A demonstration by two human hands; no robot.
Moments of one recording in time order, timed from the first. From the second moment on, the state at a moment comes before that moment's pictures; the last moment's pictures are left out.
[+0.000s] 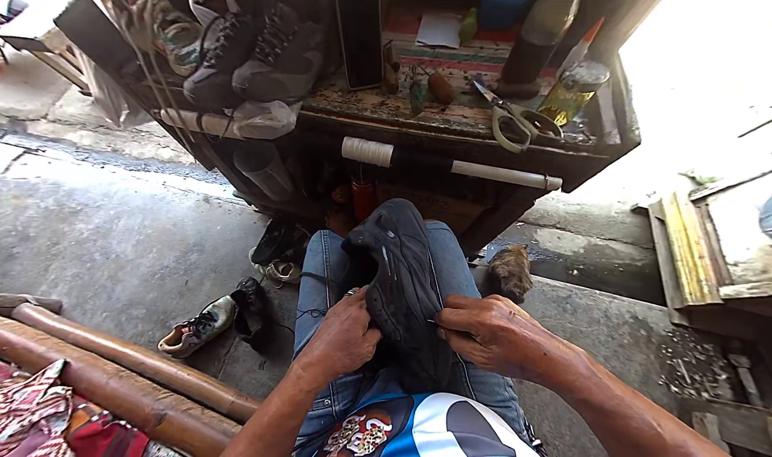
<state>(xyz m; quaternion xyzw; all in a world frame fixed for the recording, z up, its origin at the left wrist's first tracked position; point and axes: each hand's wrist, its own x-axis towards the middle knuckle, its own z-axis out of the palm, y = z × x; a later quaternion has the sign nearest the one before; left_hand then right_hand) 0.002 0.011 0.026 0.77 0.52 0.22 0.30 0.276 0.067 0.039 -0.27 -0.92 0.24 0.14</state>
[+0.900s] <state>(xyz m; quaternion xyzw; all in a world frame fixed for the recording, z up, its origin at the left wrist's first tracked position) 0.018 0.022 0.022 0.73 0.46 0.33 0.38 0.312 0.048 0.026 -0.34 -0.88 0.28 0.19</state>
